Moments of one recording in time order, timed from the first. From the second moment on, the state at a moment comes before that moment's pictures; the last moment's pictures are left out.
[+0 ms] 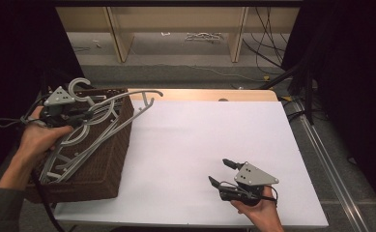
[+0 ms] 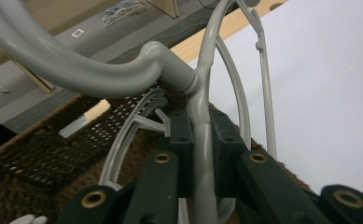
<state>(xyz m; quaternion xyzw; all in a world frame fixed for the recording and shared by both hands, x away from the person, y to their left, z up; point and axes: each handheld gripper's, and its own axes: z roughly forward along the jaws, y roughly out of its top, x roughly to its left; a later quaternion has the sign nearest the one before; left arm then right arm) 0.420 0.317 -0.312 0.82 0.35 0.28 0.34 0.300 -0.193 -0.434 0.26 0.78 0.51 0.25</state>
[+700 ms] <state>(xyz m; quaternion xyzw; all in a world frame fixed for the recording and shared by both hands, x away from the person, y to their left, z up) 0.427 0.374 -0.327 0.79 0.40 0.31 0.35 0.301 -0.194 -0.432 0.27 0.77 0.52 0.25</state>
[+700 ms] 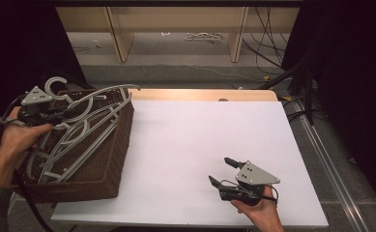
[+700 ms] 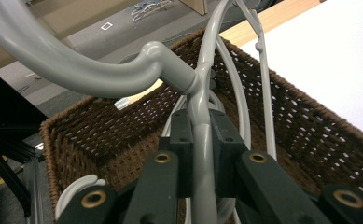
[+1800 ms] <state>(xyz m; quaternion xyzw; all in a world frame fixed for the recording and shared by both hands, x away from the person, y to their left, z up) 0.434 0.404 -0.372 0.79 0.45 0.28 0.30 0.302 -0.193 -0.433 0.27 0.77 0.52 0.25</state>
